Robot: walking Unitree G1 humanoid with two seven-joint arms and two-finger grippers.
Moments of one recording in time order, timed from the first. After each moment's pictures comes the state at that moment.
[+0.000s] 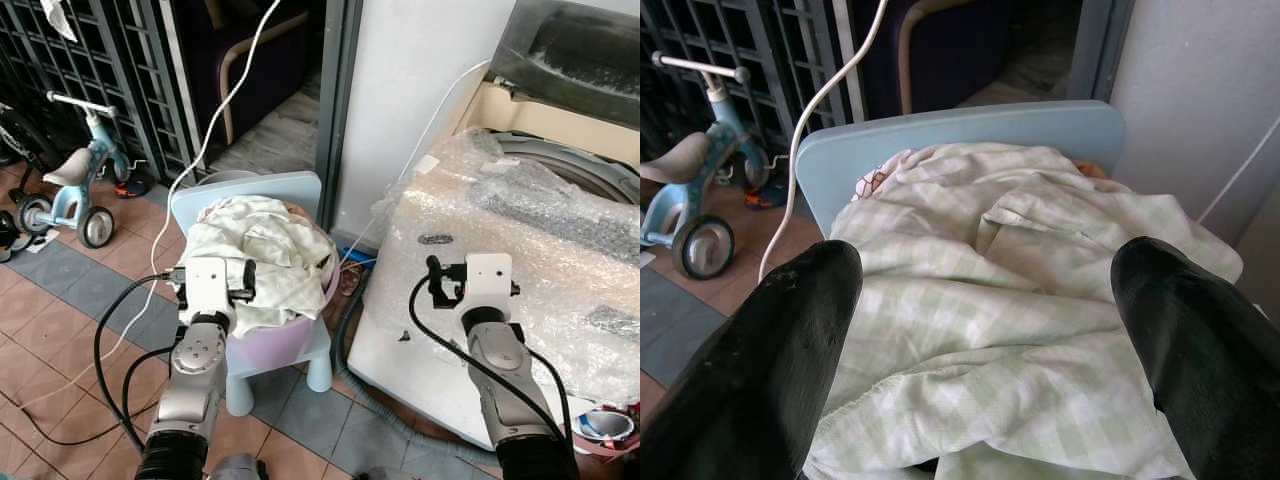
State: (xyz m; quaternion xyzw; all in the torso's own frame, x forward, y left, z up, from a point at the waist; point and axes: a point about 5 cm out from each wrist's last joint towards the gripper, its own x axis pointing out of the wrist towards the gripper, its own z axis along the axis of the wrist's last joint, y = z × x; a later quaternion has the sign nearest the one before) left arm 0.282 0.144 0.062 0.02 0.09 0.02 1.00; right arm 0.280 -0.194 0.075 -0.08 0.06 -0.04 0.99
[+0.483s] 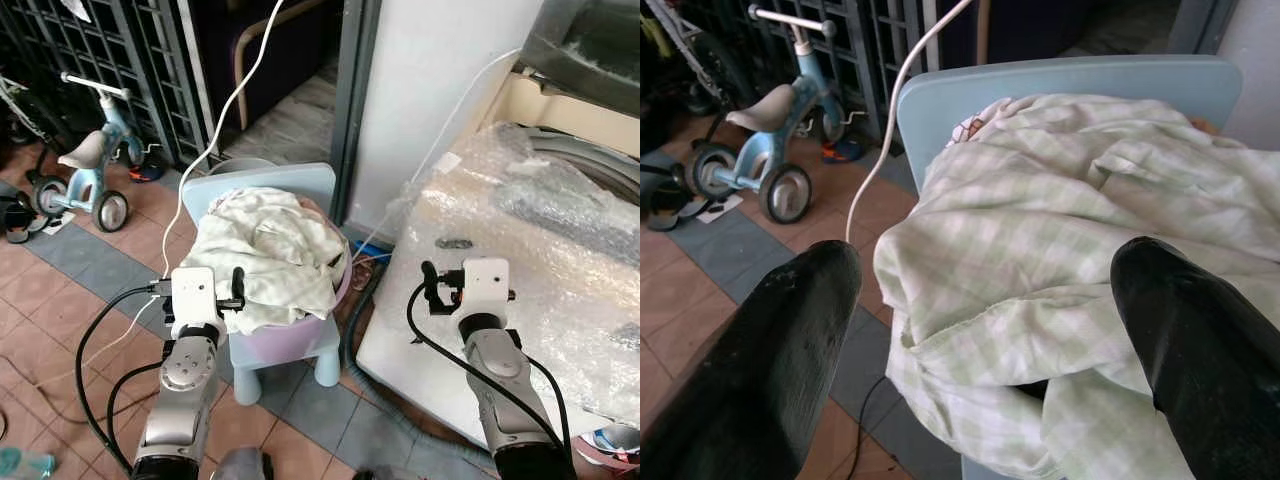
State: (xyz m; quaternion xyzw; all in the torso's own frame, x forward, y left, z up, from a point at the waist) left arm 0.260 0.155 0.057 0.02 0.11 0.05 0.99; right arm 0.271 -0.183 0.065 -0.06 0.07 -0.01 1.00
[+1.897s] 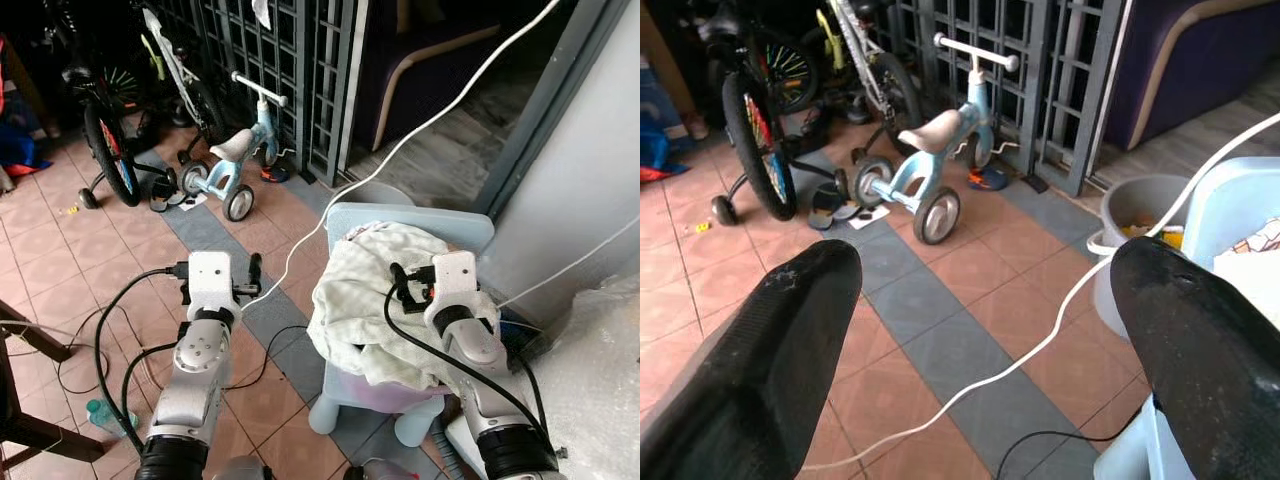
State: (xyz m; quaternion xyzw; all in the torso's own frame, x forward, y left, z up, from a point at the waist) left arm 0.278 0.144 0.071 0.02 0.08 0.02 1.00; right arm 0.287 -0.159 0.057 -0.08 0.13 0.06 0.99
